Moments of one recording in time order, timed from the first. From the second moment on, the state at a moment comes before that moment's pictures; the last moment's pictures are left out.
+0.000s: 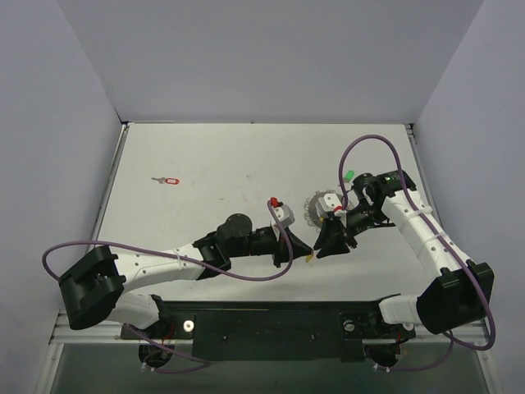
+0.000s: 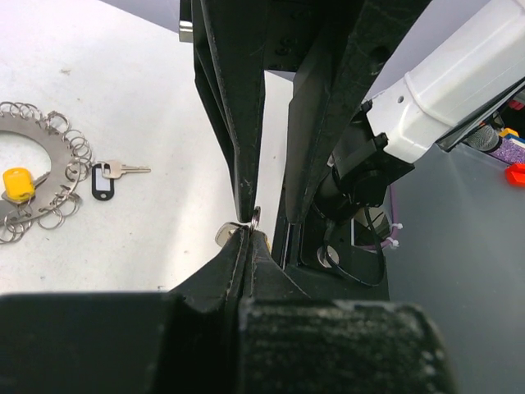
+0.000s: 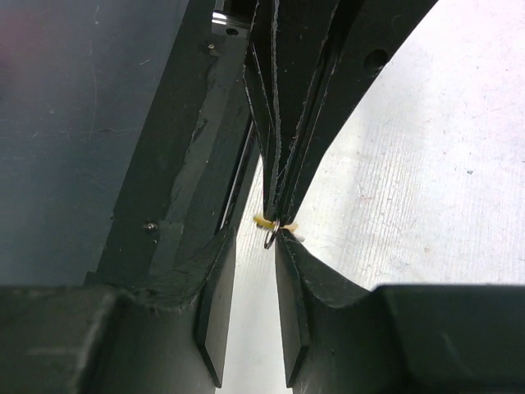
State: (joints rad) left arm -1.07 1.36 0.70 0.60 0.37 -0.35; right arm 0.29 1.32 1.15 -1.54 -1.11 -1.57
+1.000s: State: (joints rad) left arm -1.07 1.35 0.74 0.50 0.37 -0.35; right arm 0.30 1.33 1.14 -1.50 -1.10 -1.39
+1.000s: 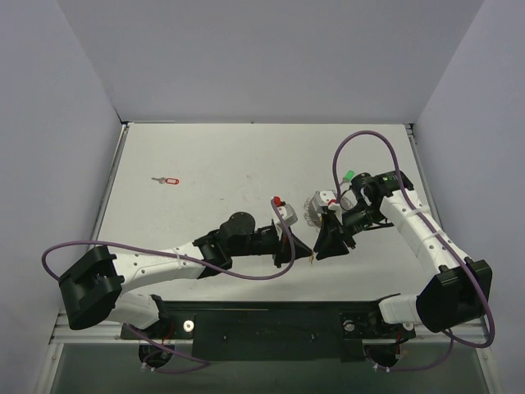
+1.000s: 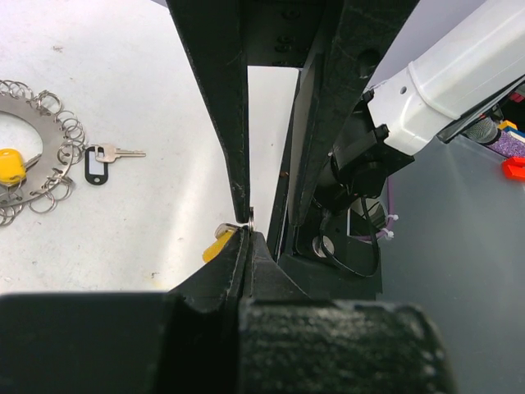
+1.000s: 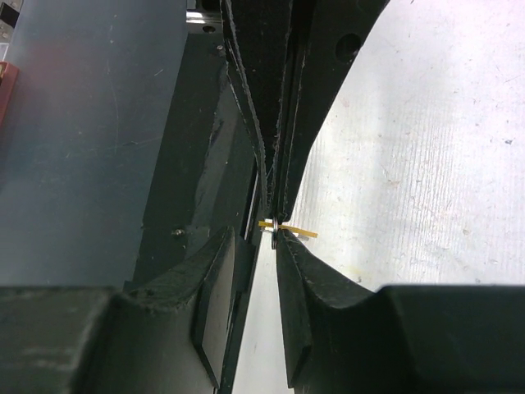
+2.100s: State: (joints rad) left arm -1.00 1.42 0.61 0.51 0.29 -0.42; right arm 0.20 1.38 1.07 -1.37 -0.94 -1.22
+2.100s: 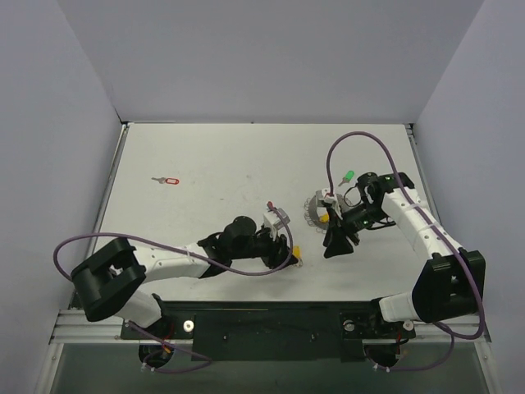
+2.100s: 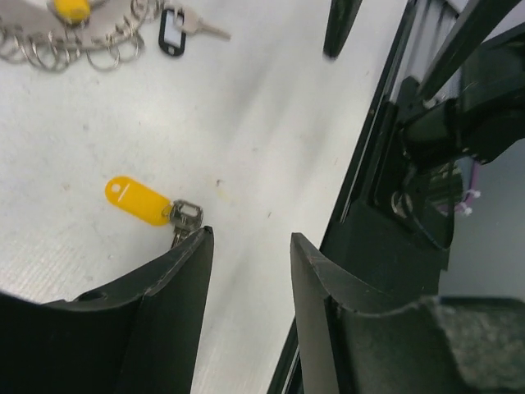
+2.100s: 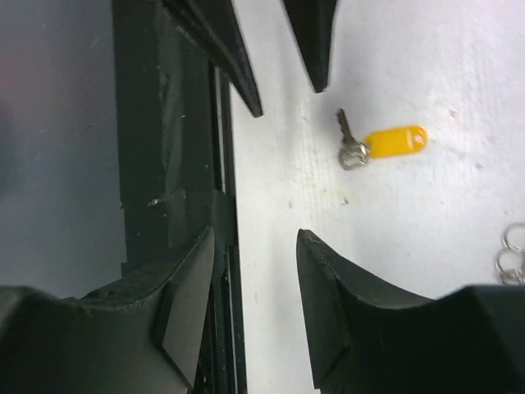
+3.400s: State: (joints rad) left arm -0.70 1.05 0.35 0.43 0.13 -0.52; right arm 0.67 1.66 0.99 -0.70 -0.29 -0.29
